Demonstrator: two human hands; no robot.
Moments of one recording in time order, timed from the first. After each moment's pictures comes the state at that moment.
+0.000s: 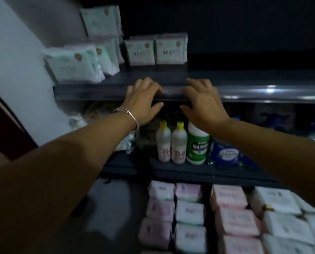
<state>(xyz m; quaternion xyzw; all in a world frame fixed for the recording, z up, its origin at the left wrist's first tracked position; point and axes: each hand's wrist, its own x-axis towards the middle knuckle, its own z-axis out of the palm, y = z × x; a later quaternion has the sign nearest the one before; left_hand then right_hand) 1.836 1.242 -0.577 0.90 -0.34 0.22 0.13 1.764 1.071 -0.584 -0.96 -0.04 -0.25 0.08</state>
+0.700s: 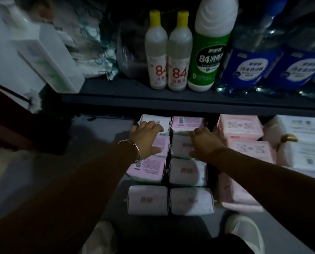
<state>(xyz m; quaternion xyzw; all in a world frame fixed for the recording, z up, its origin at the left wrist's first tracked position) 1.748 1.258 -0.872 0.93 -0.31 -0.18 0.03 1.694 1.072 -0.898 -0.98 0.02 0.22 0.03</state>
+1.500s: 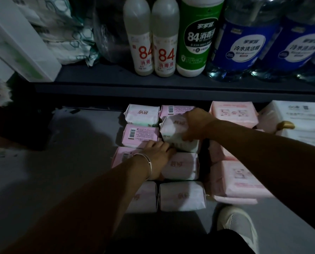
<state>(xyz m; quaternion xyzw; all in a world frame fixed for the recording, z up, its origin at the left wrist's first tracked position) 1.710 1.218 -0.944 0.84 -0.48 -0.21 -0.10 1.724 1.050 -0.893 -0.96 0.06 0.23 0.11</state>
